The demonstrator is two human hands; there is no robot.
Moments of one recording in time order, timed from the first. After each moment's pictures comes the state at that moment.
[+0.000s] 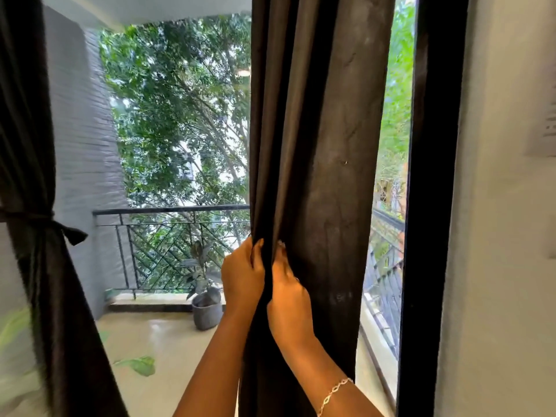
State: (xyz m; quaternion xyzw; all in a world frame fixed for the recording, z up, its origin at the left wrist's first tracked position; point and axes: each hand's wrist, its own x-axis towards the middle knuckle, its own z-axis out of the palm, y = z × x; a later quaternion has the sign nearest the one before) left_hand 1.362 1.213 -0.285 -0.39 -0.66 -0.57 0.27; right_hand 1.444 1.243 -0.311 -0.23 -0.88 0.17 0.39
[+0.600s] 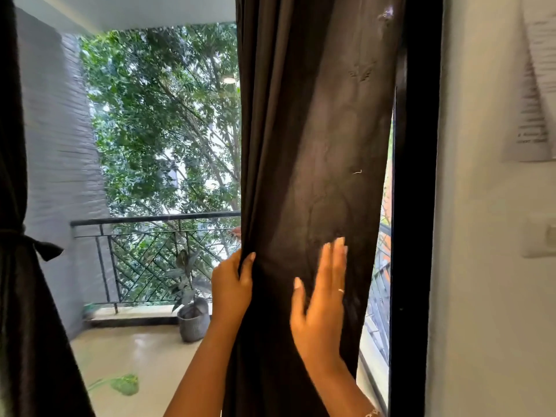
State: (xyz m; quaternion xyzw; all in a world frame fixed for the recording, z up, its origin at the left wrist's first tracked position) left_hand 1.352 1.214 -0.288 -0.43 -0.64 -0.61 0.20; right_hand 1.463 1.271 -0.329 -0.17 -0.69 0.12 0.70
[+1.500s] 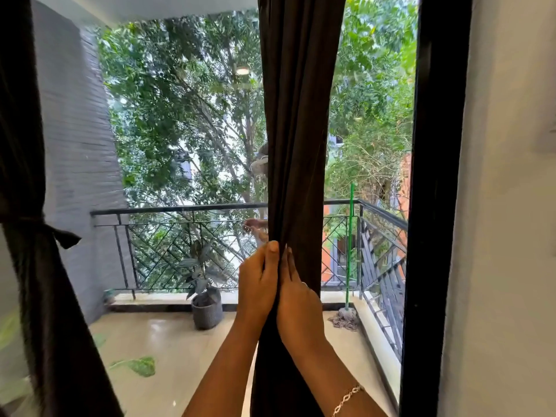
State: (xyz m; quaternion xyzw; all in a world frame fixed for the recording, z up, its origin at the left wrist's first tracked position) left_hand 1.375 1.218 -0.294 -0.45 -0.60 -0.65 0.13; right_hand 1.438 1.256 -0.322 -0.24 -0.89 0.13 0.37
